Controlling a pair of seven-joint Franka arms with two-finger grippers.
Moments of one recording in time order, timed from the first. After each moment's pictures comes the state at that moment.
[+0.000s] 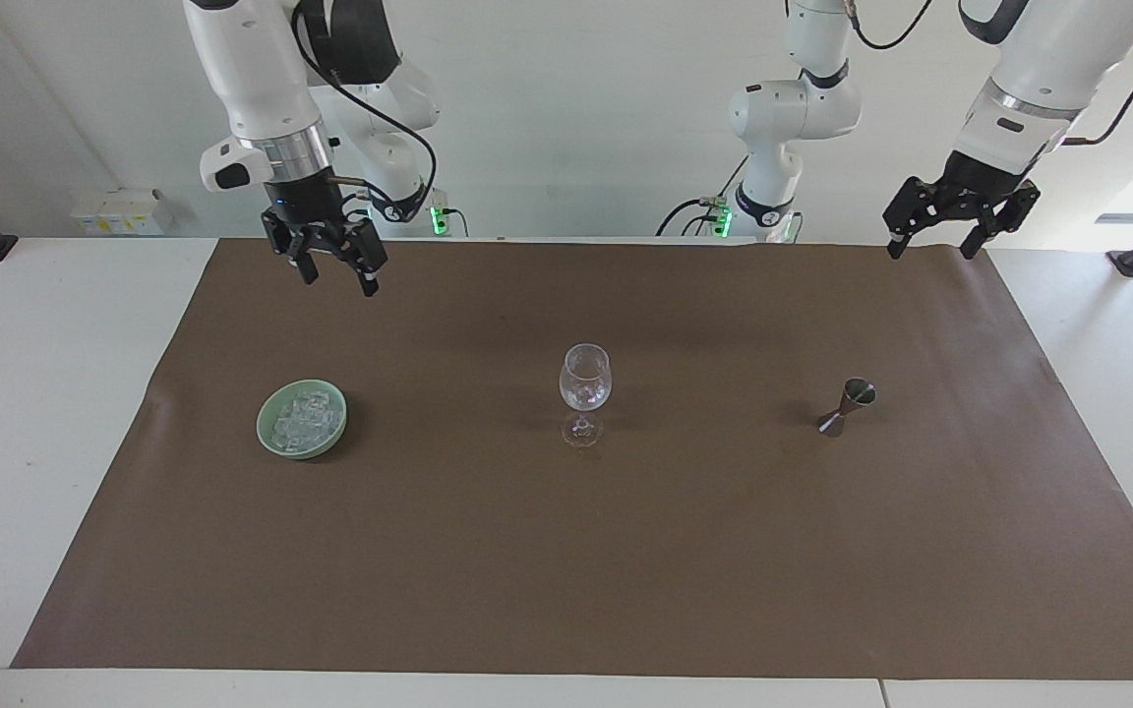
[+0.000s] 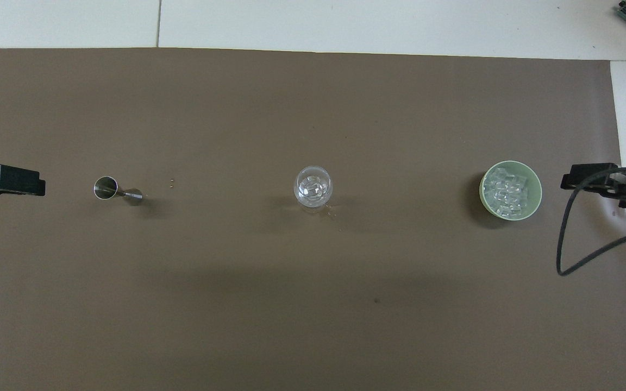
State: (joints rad) left arm -0.01 -0.12 -0.05 -1.67 -0.03 1.60 -0.02; right arm -0.08 -0.20 0.03 -1.83 0.03 1.79 0.25
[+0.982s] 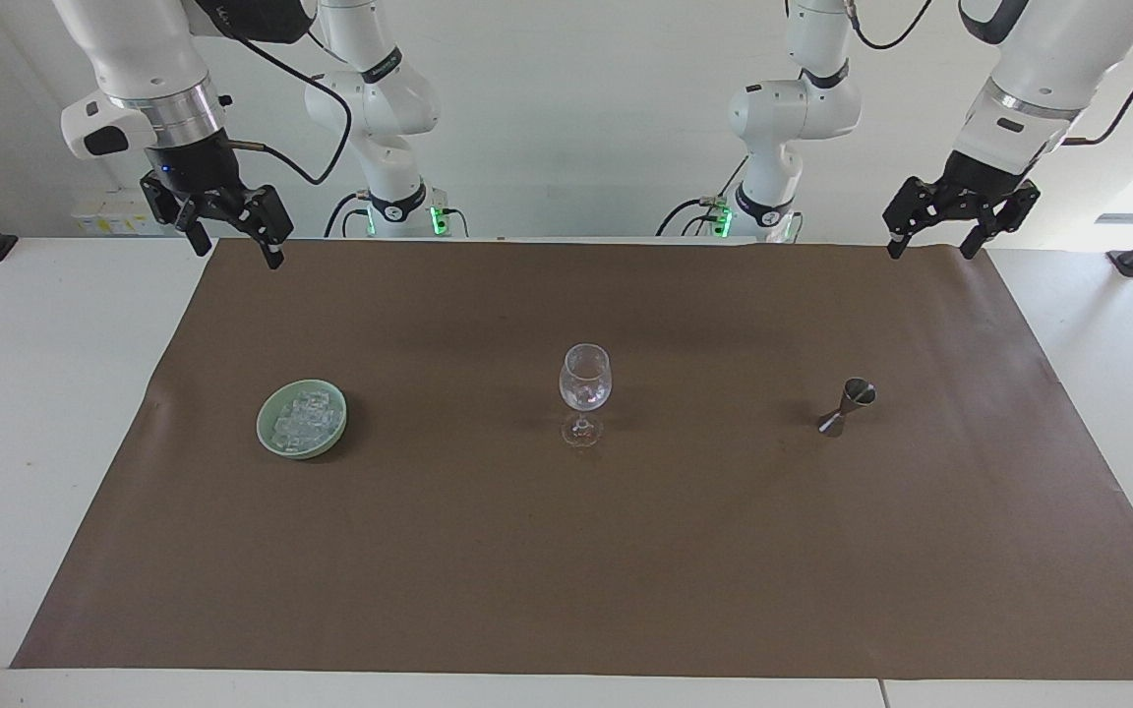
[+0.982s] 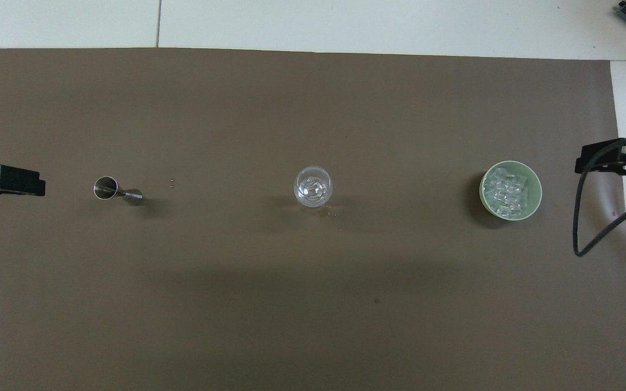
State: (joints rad) left arm -0.01 -0.12 -0.05 -1.67 -0.03 1.60 -0.02; right arm -0.08 -0.05 0.06 -1.60 -0.03 1.63 0.19
